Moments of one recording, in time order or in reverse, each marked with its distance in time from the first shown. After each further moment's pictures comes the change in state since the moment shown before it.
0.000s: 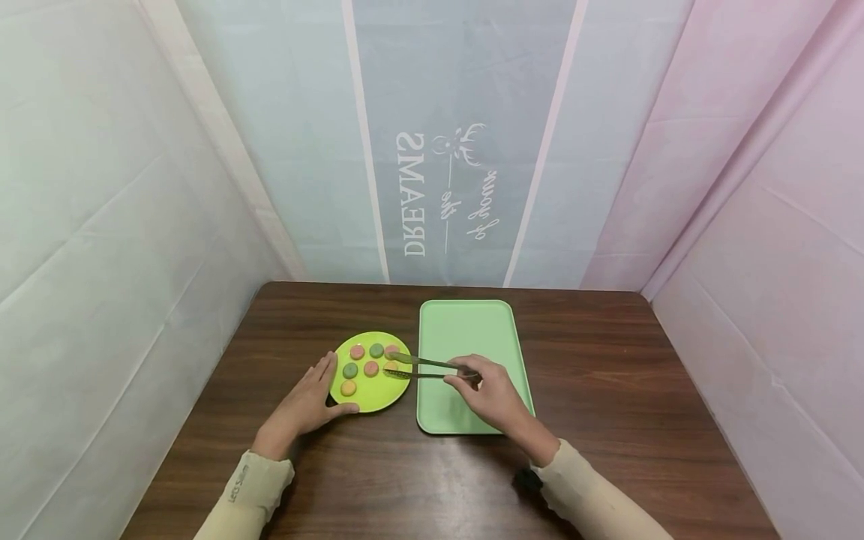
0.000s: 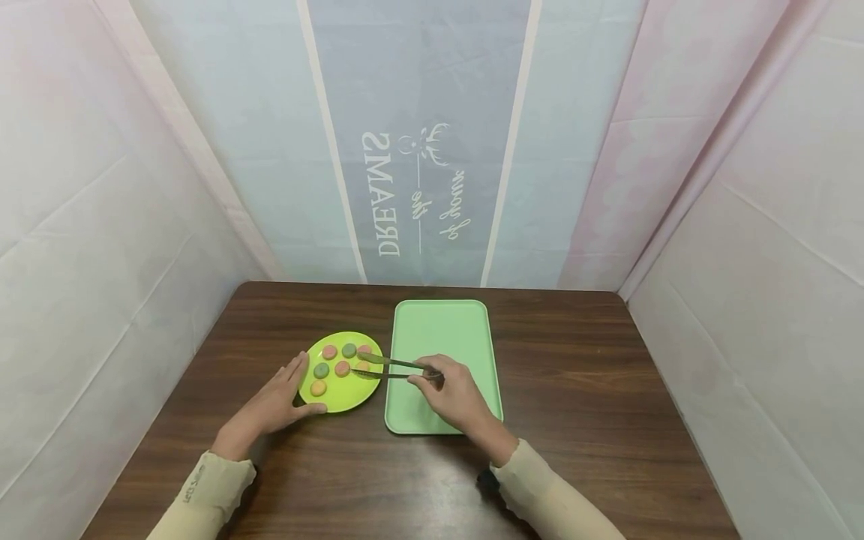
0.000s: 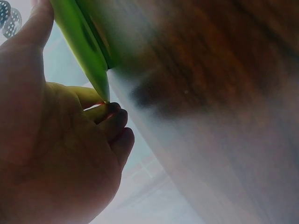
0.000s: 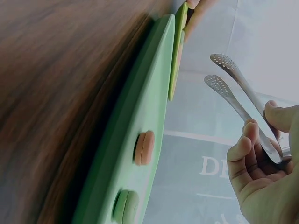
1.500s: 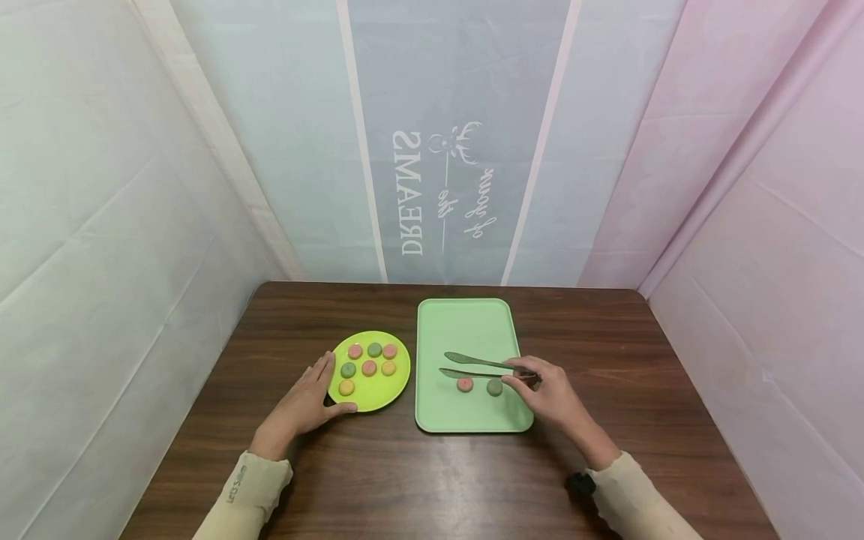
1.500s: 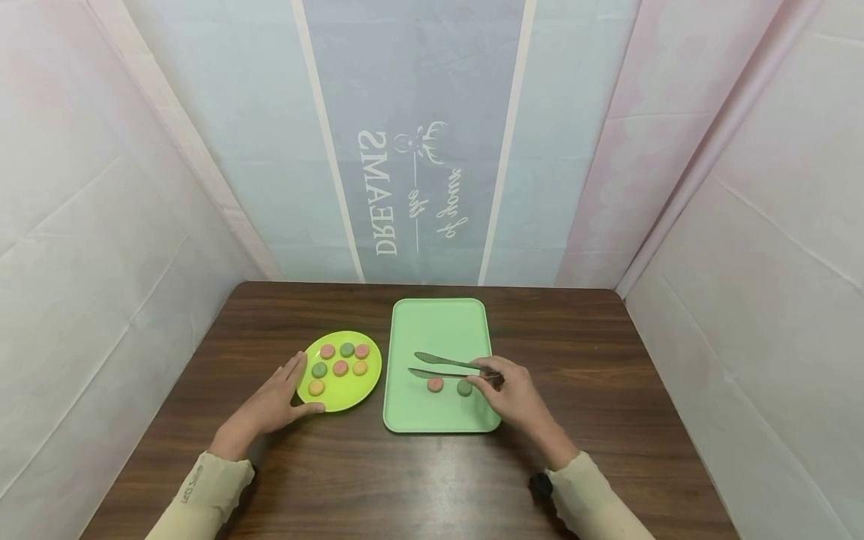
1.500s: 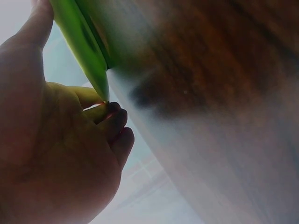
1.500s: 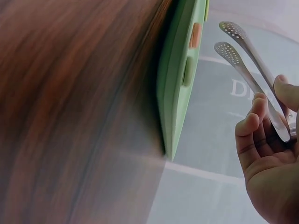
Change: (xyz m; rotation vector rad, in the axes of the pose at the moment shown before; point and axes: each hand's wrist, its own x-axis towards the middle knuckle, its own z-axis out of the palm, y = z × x) left_hand 0.002 -0.005 0.002 0.003 0.017 0.027; right_hand -0.039 0.057 -0.073 -0.122 0.037 0.022
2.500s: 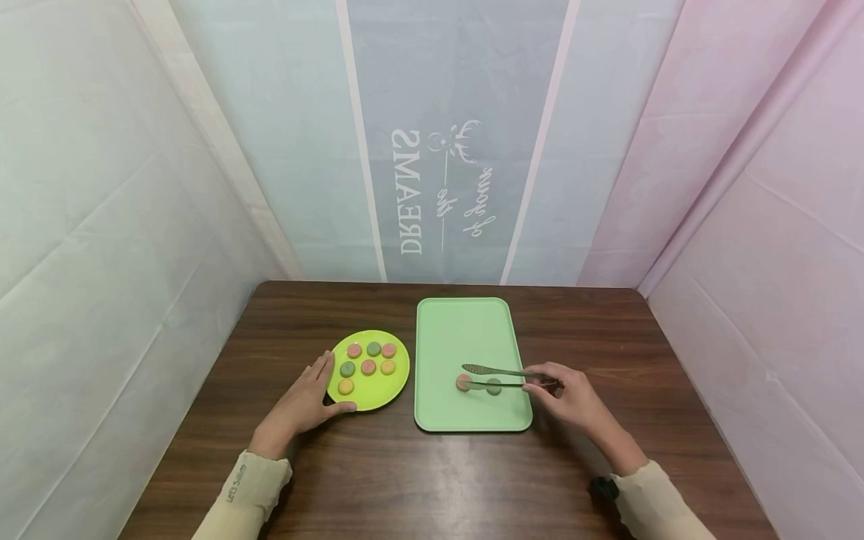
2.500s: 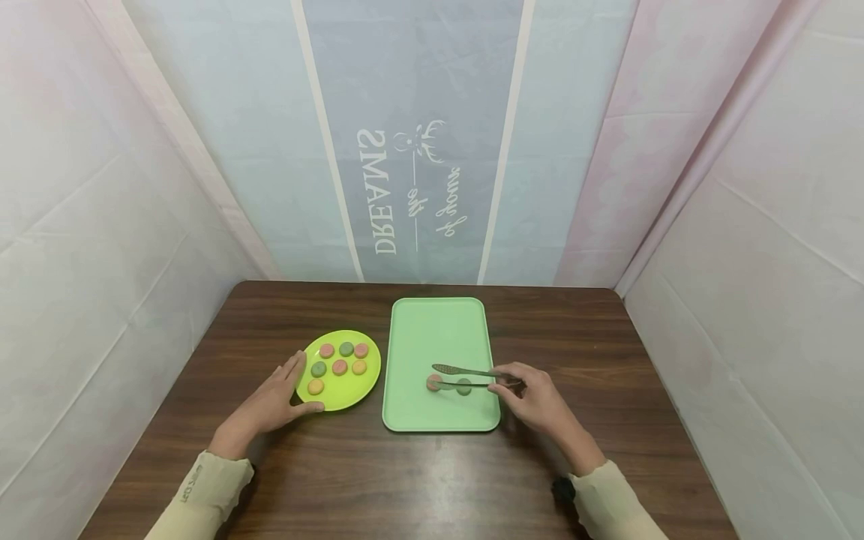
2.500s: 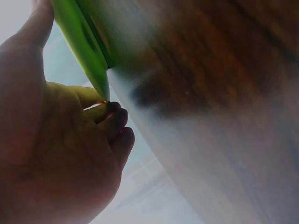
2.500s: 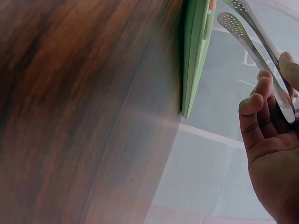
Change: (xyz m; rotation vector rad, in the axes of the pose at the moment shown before) left_hand -0.001 0.001 -0.001 0.000 -0.009 -0.006; right_hand -0.018 0.028 -0.027 -0.025 -0.034 -0.057
